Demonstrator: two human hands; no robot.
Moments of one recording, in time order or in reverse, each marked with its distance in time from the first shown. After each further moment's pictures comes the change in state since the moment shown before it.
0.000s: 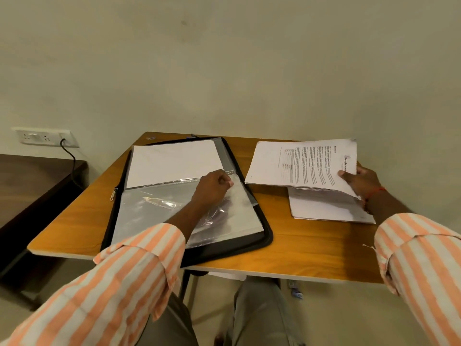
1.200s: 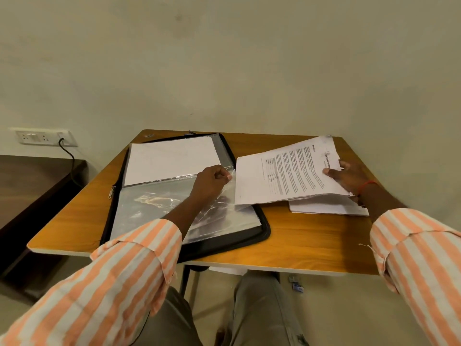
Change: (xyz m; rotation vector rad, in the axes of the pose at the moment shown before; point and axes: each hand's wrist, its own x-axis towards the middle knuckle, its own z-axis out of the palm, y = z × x) left_hand -0.003 0.003 0.000 -0.086 0.036 -0.016; right_hand 0.002 0.001 0.012 -0.115 -0.219 -0.036
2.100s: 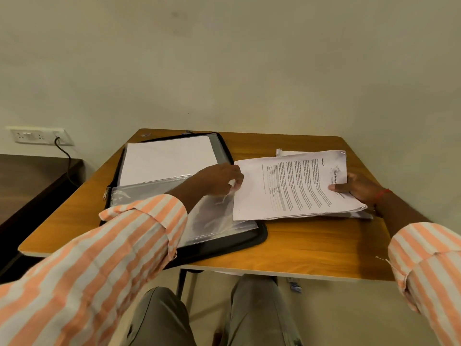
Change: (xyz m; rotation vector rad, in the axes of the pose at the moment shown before) left_hand 0.031 0.030 -0.006 0.777 -0.561 0.460; right_hand -0.015 0.009 -0.027 -0.142 -0.240 0.051
